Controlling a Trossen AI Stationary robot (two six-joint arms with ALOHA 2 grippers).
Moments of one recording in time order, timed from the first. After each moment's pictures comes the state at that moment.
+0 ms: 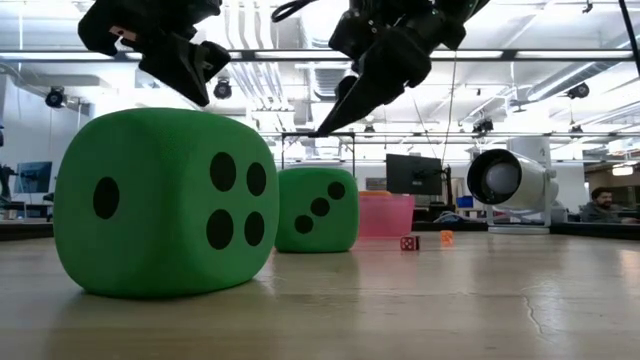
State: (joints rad) left arm 0.05 1.18 0.96 -0.75 0.03 0.39; right arm -0.12 1.67 1.20 -0.32 -0.18 -0.27
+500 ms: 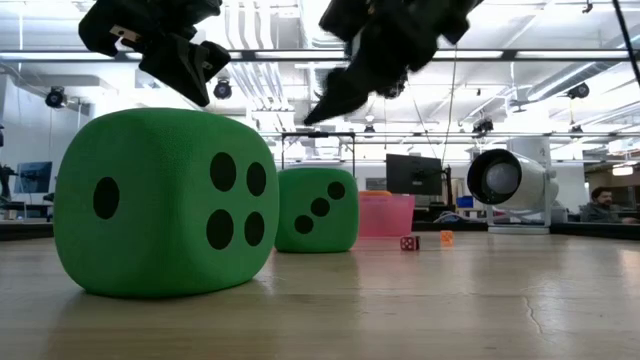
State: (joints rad) left arm 0.05 1.18 0.96 -0.75 0.03 0.39; right arm -0.01 1.72 1.20 -0.24 -0.18 -0.18
